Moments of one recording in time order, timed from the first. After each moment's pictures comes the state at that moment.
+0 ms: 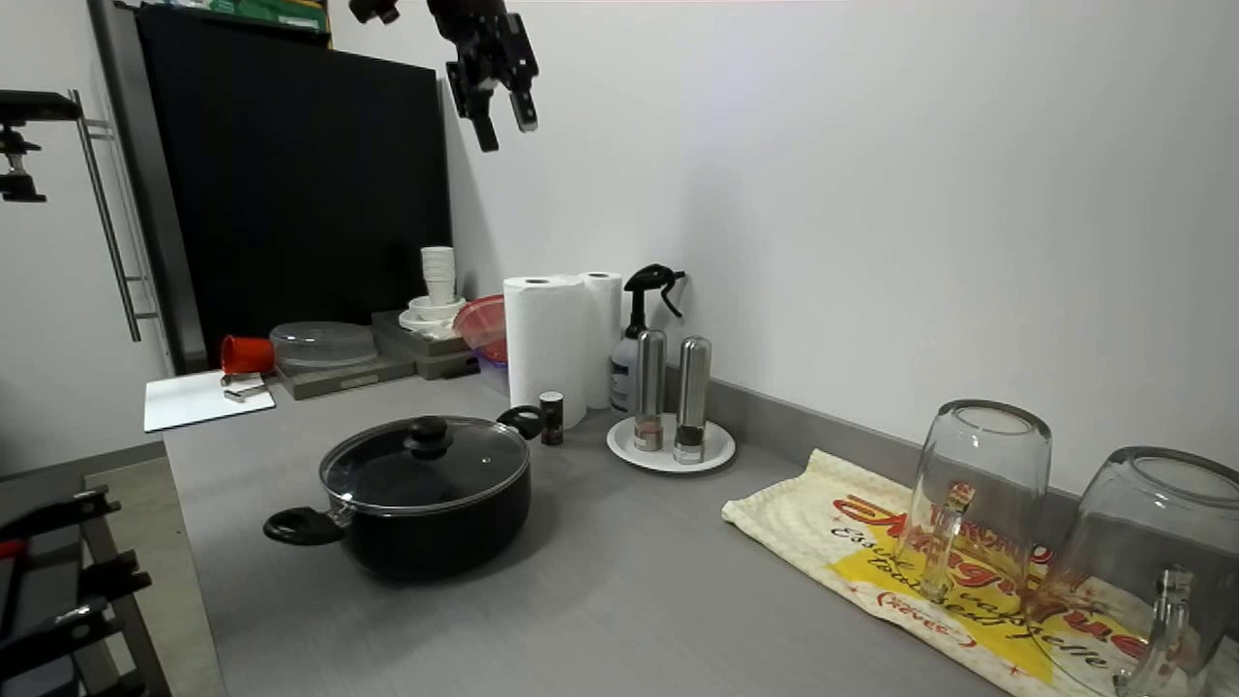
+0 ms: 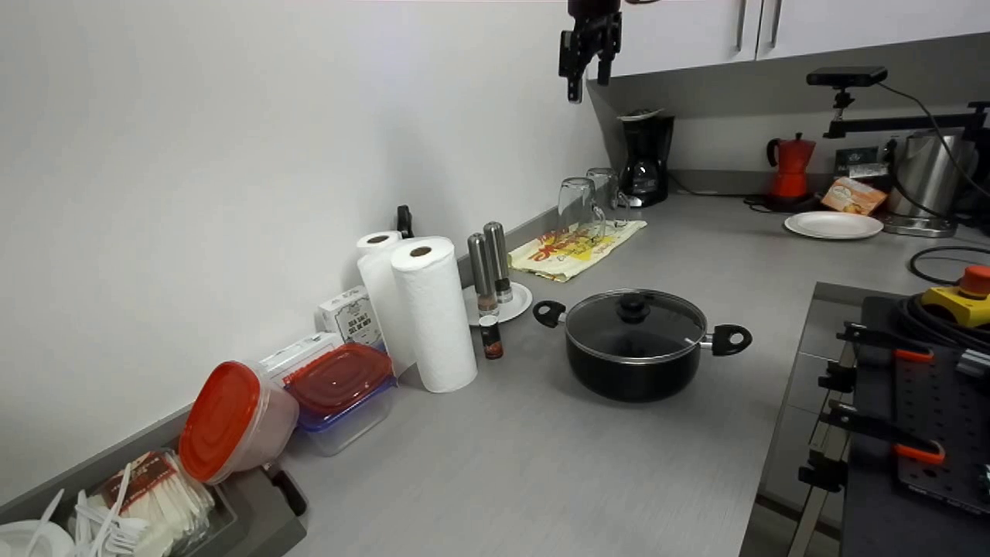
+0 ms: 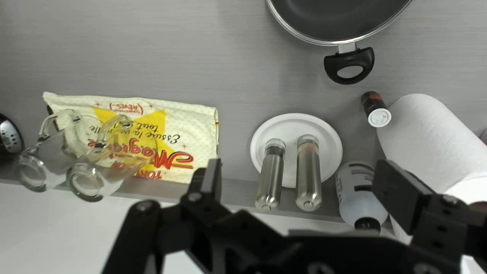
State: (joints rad) arm -0.07 0.01 0.04 -1.88 -0.26 2.10 0.12
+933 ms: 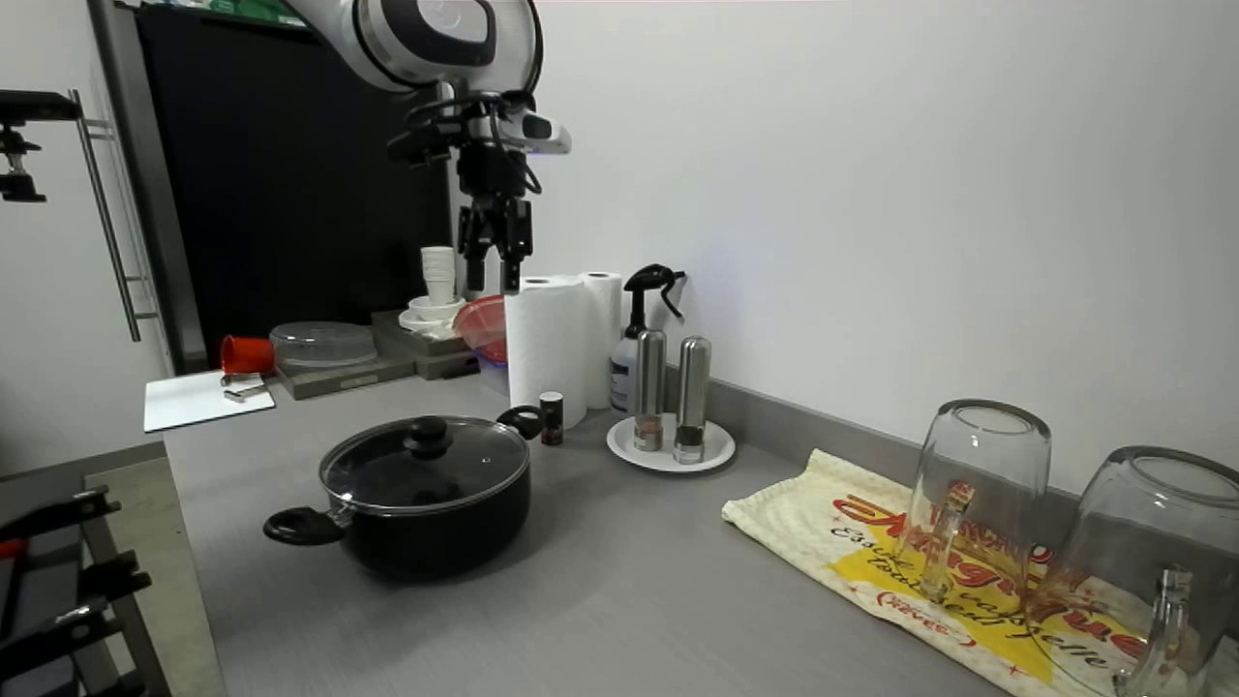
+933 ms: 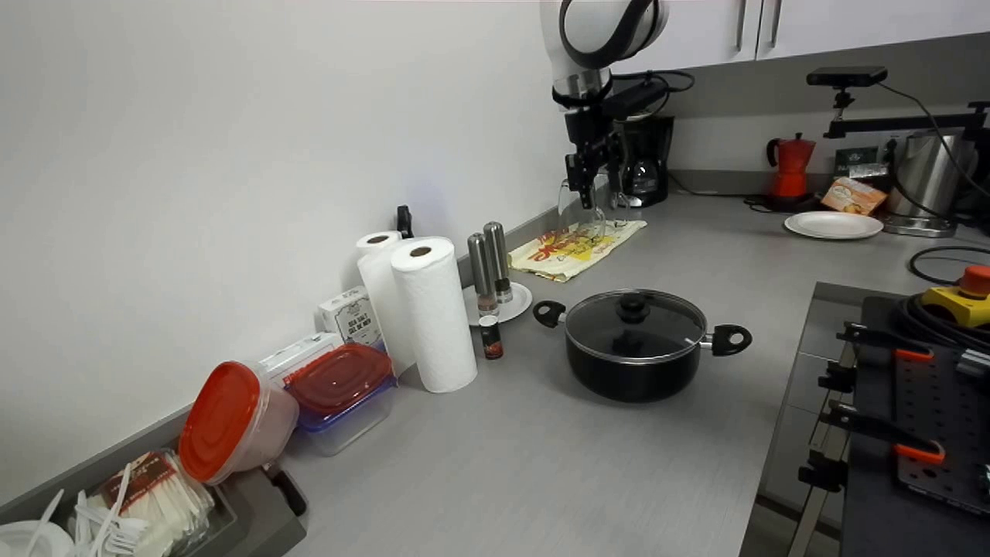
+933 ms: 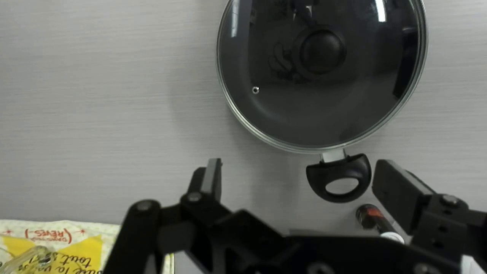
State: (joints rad) arm -0.06 0.28 0.00 -1.88 -0.15 2.05 0.09
